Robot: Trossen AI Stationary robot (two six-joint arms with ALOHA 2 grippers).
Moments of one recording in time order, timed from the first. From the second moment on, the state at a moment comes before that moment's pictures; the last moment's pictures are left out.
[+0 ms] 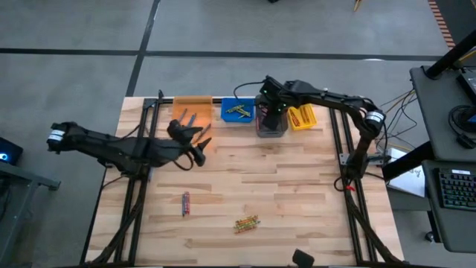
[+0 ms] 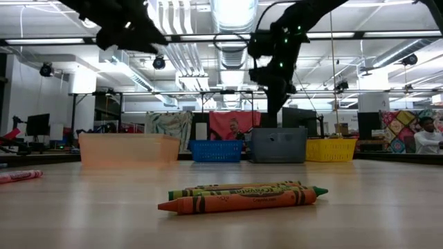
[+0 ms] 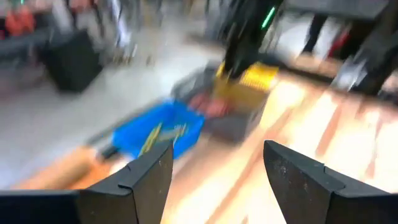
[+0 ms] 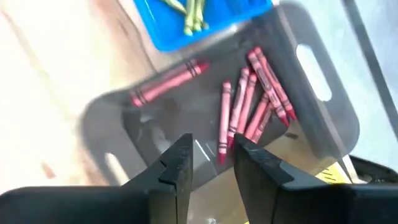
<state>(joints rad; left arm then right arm) -0.15 1.00 0.72 -0.15 -0.80 -0.33 -0.55 1.79 1.50 -0.88 0.08 -0.13</state>
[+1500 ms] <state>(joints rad) -0.17 1.70 0.72 -1.26 -0.01 -1.12 -0.36 1.73 1.49 -0.69 0.08 -0.22</state>
